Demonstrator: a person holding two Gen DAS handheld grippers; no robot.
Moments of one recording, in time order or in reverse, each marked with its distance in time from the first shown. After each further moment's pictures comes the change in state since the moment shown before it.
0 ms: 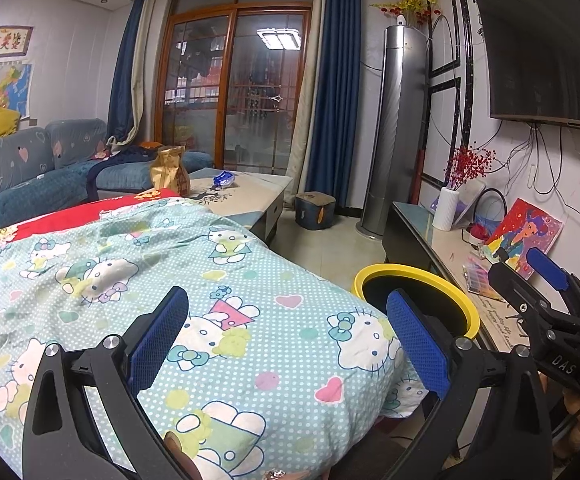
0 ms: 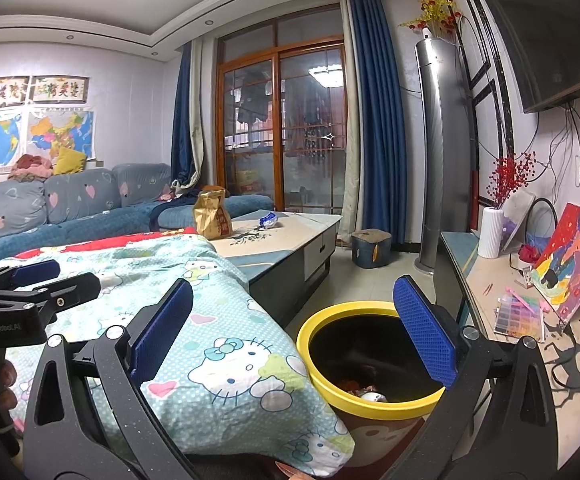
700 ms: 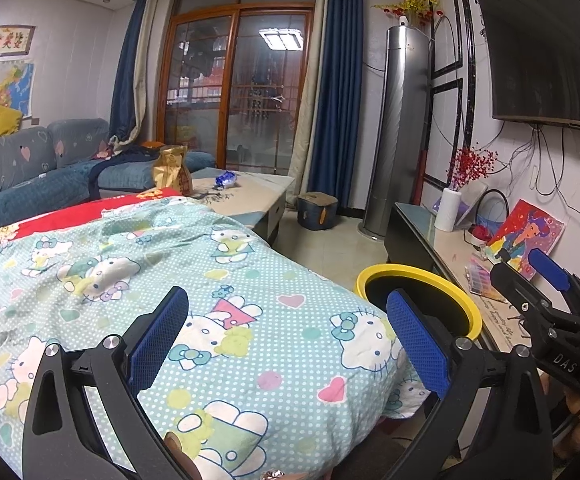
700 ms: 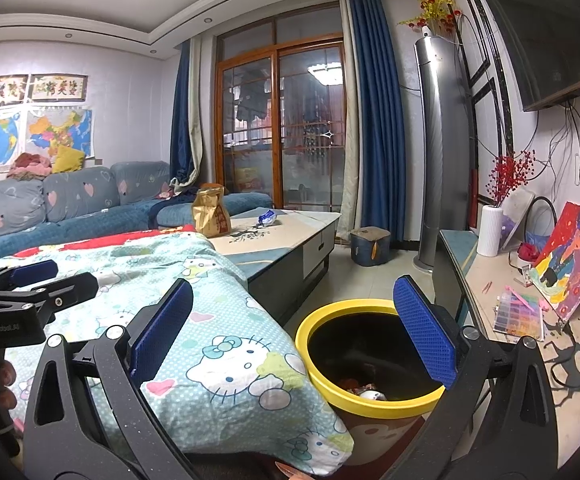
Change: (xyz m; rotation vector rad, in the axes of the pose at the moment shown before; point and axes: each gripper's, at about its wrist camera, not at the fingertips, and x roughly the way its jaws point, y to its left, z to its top) left arm -0.002 0.003 -0.001 -0.002 -0.015 0.015; right arm 0.001 0.000 0.000 0.000 0.004 -0.005
